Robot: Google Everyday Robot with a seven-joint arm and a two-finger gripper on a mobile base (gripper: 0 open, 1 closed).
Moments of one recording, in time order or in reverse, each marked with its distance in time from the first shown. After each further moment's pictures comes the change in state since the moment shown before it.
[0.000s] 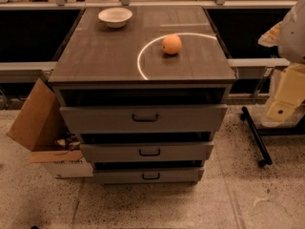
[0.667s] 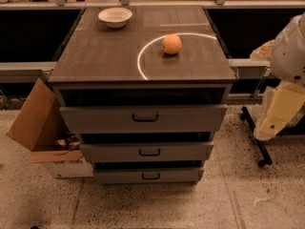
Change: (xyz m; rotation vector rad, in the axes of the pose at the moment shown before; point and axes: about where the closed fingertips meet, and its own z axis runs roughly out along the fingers) arm 0.001 0.012 0.029 -0.031 -0.046 -0.023
